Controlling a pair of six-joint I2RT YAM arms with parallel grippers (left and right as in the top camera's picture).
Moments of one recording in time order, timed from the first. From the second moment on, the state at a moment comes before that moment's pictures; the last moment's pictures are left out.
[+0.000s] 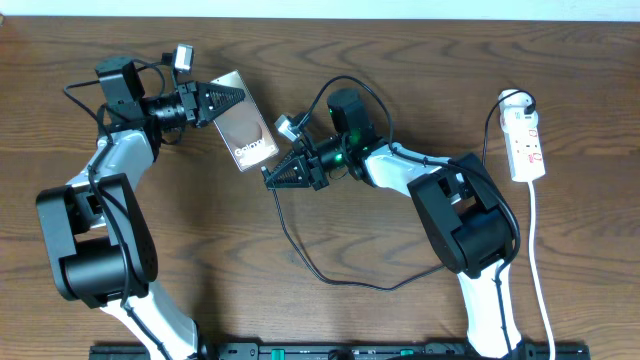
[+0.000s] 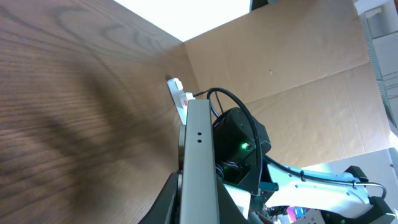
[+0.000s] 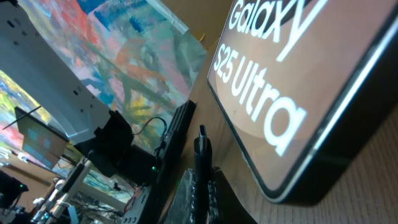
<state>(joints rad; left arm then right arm) 0.22 1.94 1.19 0.21 1.47 -0.61 0.54 2.24 1.33 0.36 -1.46 0.23</state>
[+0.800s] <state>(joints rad) 0.20 1.94 1.19 0.21 1.47 -0.59 0.54 2.24 1.33 0.37 -1.44 0.25</state>
